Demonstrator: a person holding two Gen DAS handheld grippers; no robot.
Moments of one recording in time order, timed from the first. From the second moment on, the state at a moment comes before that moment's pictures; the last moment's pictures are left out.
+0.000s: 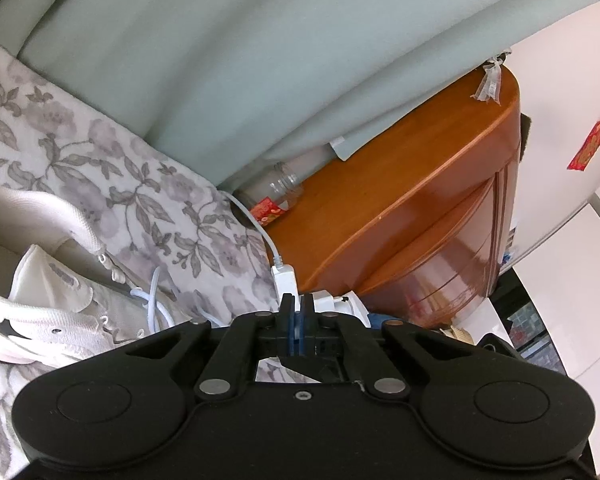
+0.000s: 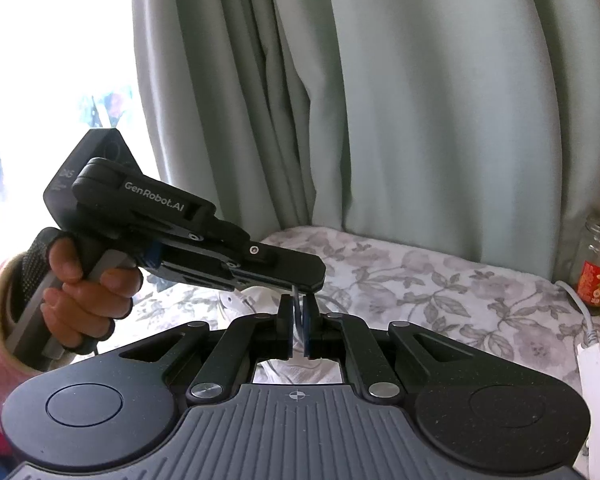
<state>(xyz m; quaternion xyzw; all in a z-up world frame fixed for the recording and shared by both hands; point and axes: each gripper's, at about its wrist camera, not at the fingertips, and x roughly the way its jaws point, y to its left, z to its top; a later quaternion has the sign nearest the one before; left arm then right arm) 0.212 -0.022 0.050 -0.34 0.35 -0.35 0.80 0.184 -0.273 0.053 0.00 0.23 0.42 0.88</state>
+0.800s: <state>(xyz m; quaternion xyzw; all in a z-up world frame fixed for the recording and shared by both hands) 0.226 0.002 0.031 -0.46 0.37 -0.34 0.73 0.174 -0.271 0.048 0.02 0.19 0.42 0.89</state>
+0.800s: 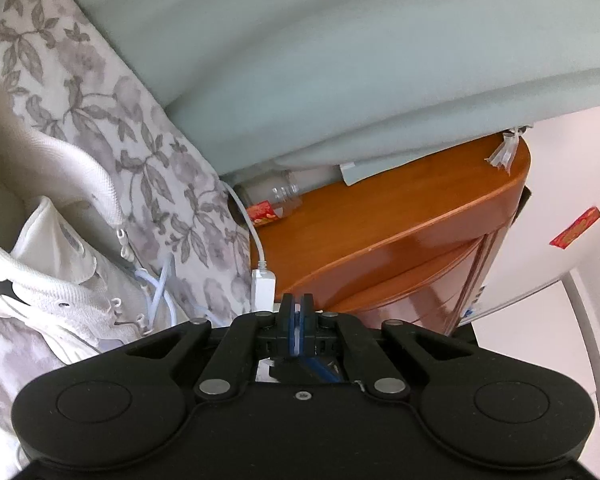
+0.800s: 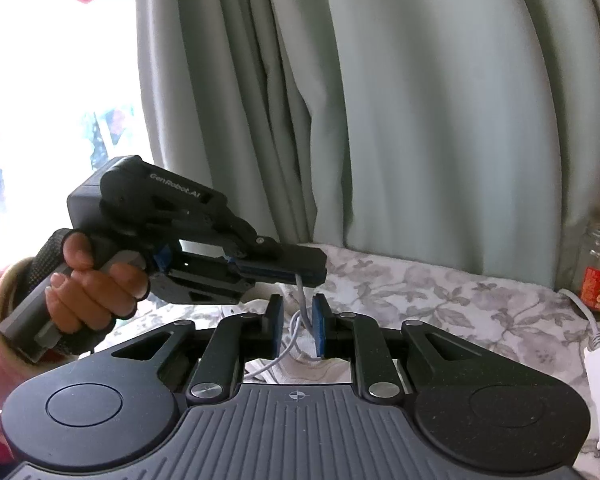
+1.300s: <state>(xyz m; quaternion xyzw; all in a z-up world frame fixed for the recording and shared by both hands) 0.233 0.014 0.016 -0.51 0.37 -0.34 0.70 0.177 -0.282 0.045 0.07 0.18 0.42 0.89</state>
